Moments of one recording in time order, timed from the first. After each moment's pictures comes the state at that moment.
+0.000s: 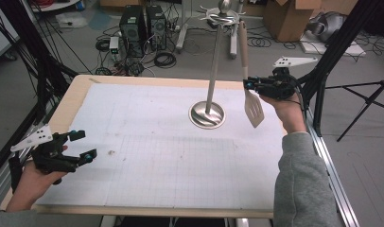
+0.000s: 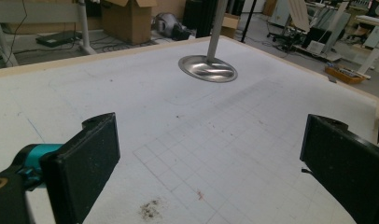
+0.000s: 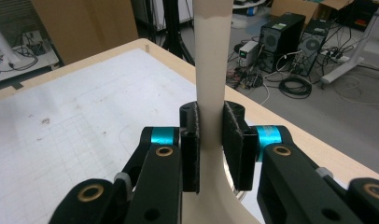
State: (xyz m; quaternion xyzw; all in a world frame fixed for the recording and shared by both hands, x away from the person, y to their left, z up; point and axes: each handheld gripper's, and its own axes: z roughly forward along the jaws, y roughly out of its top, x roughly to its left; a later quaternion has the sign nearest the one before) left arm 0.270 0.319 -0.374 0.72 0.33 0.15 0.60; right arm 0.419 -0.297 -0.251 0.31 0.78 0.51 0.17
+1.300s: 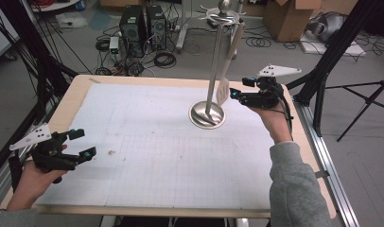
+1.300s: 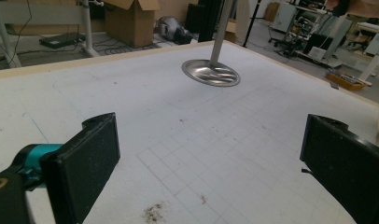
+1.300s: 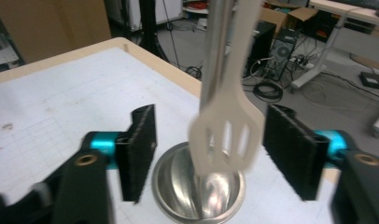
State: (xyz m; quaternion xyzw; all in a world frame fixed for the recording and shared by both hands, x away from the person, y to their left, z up) left arm 0.273 0.321 -0.375 0.71 0.33 0.15 0.60; right arm 0.400 -0.261 -0.266 0.33 0.77 0.50 0.23
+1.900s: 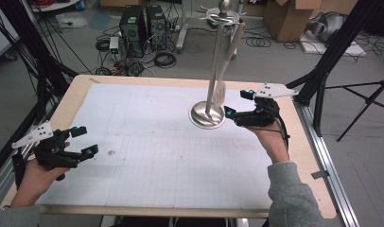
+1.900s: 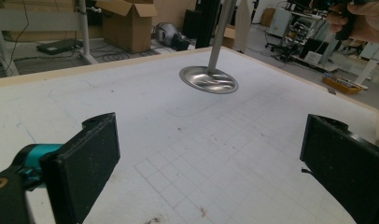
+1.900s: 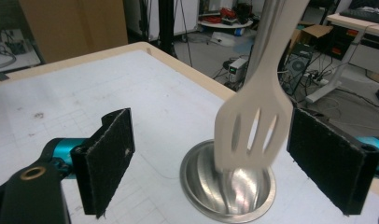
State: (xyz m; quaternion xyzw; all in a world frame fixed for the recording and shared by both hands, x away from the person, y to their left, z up) left arm 0.279 0.317 -0.373 0.71 0.32 0.15 0.61; right arm 0.363 -0.251 -0.294 0.29 0.76 0.53 0.23
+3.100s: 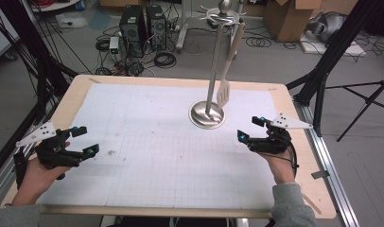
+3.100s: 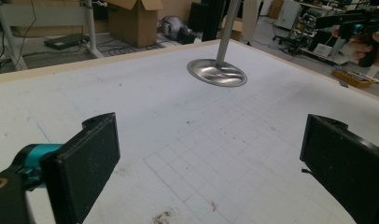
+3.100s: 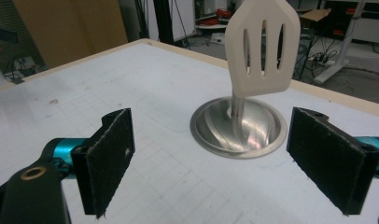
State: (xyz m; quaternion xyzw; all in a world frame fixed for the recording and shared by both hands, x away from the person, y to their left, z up) left arm 0.283 0.317 -0.378 0.71 0.33 0.16 0.60; right arm 0.322 -0.297 -0.361 0.34 0.73 0.56 0.20
